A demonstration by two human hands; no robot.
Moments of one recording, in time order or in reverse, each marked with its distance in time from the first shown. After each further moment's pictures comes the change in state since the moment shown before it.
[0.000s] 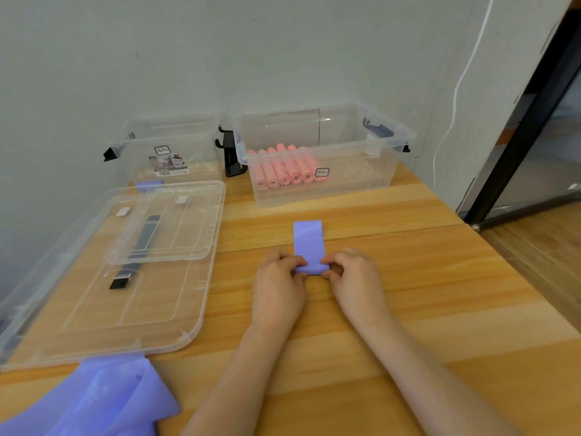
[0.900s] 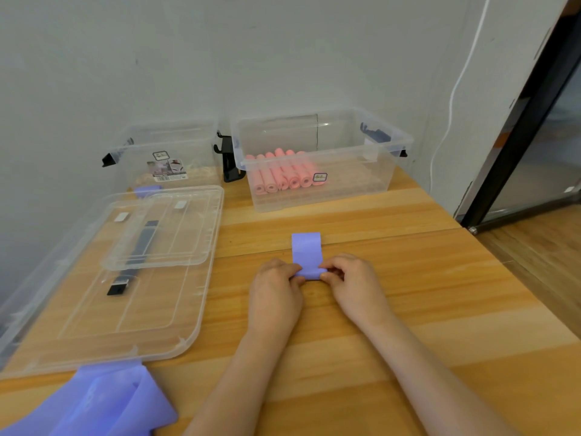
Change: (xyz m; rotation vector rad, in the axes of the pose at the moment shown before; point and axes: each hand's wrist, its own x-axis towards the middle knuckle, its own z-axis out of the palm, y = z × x) left_hand 0.000 0.000 -0.003 0.093 -0.028 0.050; right_hand 0.005 0.004 -0.005 0.075 -0.060 -0.036
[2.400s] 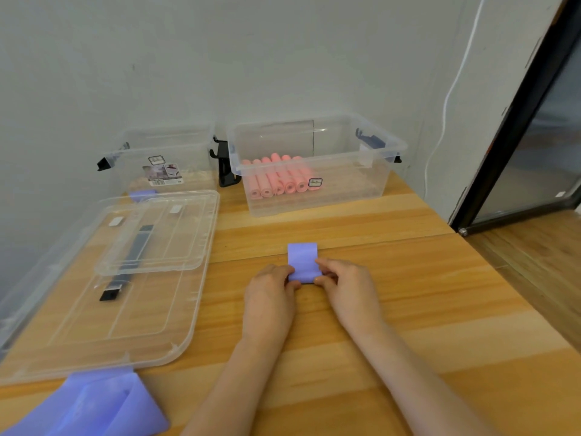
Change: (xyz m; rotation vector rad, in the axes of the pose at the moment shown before) left_hand 0.000 0.000 0.003 0.014 0.049 0.005; right_hand -0.002 -0.002 0.000 -0.009 0.042 0.030
